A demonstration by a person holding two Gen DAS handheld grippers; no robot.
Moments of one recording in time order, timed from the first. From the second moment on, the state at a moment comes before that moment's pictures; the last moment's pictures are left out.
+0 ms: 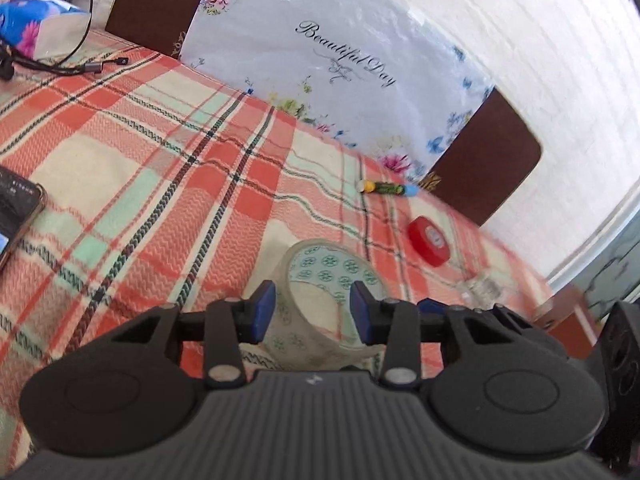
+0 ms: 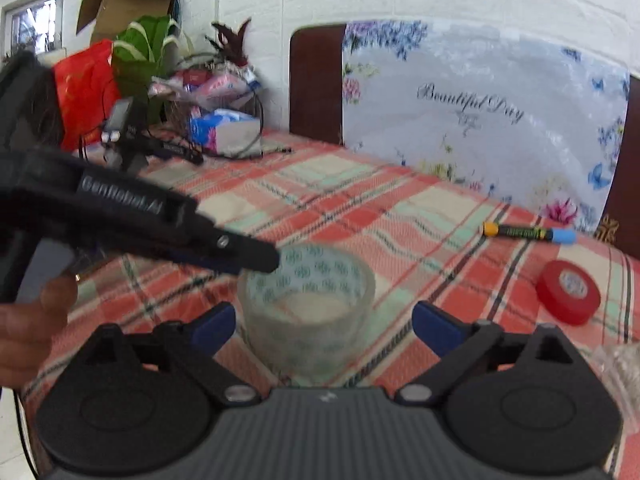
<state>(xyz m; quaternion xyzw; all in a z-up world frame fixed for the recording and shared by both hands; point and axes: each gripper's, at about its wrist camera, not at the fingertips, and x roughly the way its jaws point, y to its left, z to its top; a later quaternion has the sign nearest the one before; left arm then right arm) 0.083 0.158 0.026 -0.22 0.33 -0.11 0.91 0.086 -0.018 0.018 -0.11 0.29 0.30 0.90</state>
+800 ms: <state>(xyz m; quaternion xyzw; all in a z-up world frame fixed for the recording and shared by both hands) 0.058 -0.085 0.015 -0.02 0.41 -0.31 0.86 0.015 -0.180 -0.011 -0.09 0.33 0.11 0.93</state>
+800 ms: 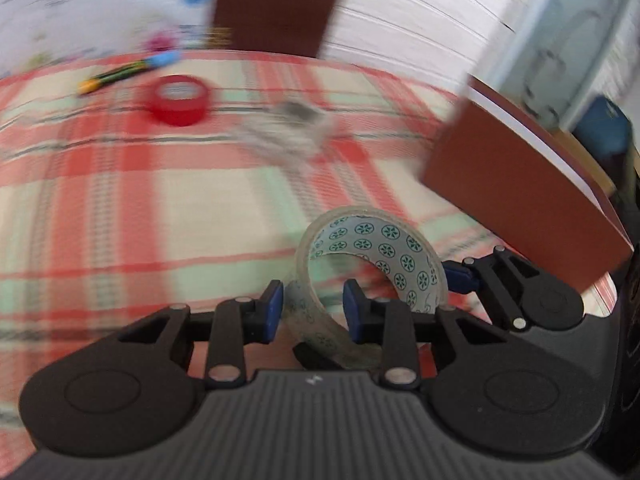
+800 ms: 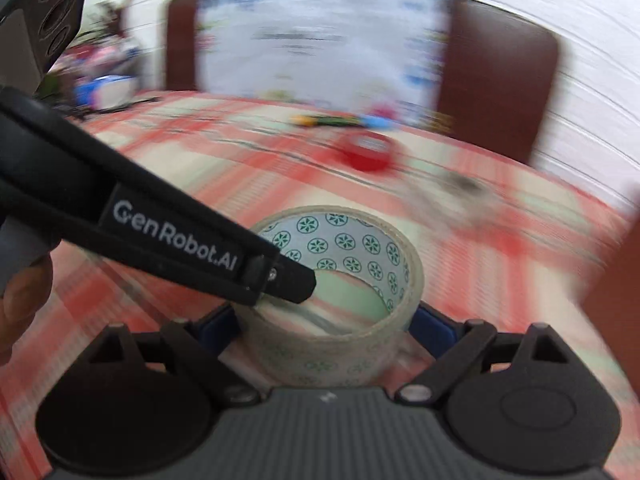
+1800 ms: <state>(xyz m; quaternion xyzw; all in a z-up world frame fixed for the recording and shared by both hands) 0.087 -0.283 0.095 0.08 0.27 -0.39 0.88 0.030 -0.358 0.053 0.01 0.17 -0.15 0.97</state>
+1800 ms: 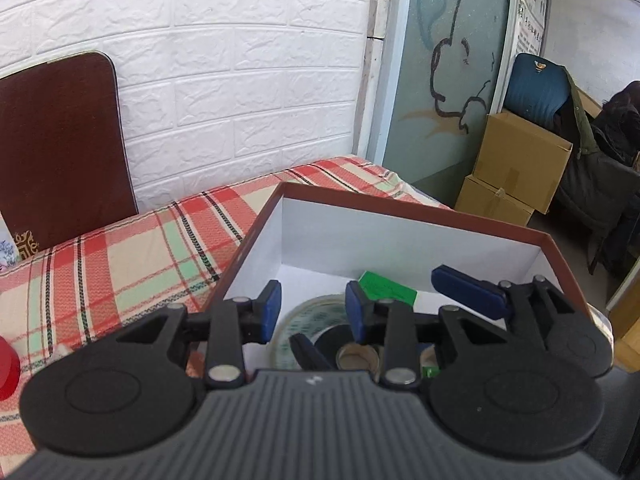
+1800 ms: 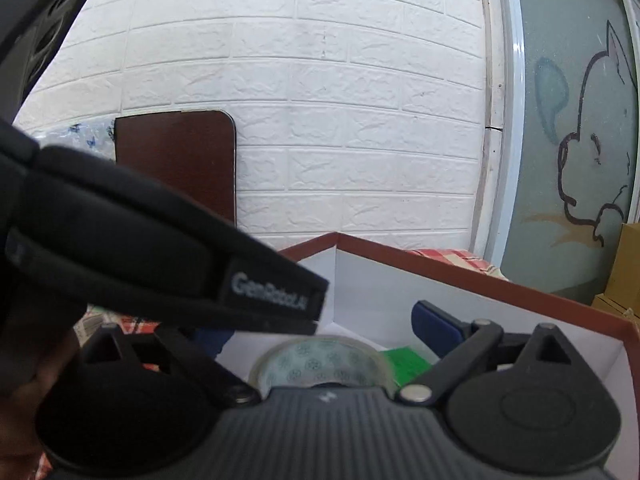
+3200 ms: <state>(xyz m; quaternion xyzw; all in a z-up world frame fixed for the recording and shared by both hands) 0.050 -0.072 0.016 0.09 0.35 -0.17 0.92 -0.056 -0.229 -0.001 0.07 0.30 -0.02 0.95</state>
